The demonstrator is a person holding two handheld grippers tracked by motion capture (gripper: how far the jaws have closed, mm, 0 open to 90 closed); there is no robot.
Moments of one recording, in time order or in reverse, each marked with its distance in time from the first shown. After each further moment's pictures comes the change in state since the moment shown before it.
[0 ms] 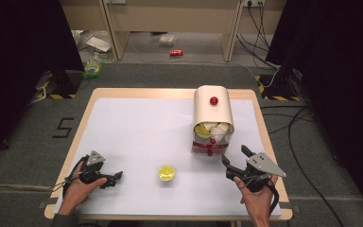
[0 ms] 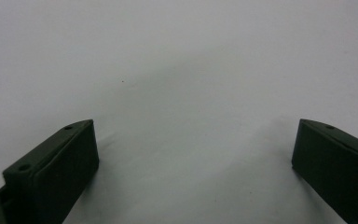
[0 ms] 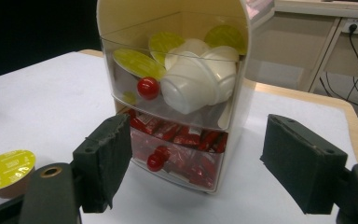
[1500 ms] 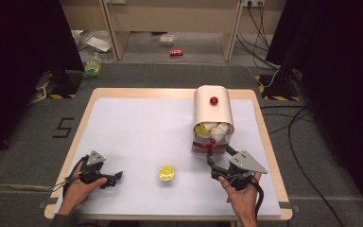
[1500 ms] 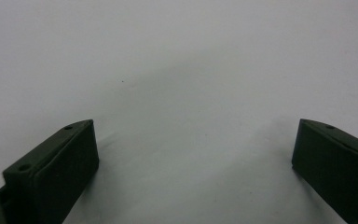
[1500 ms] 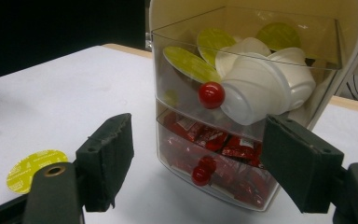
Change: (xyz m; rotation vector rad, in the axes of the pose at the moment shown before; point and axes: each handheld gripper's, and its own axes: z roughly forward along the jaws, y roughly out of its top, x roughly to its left) left arm 0.000 0.000 0.000 0.001 0.001 0.002; right arm 0.031 0.003 0.023 0.016 0.071 -0.031
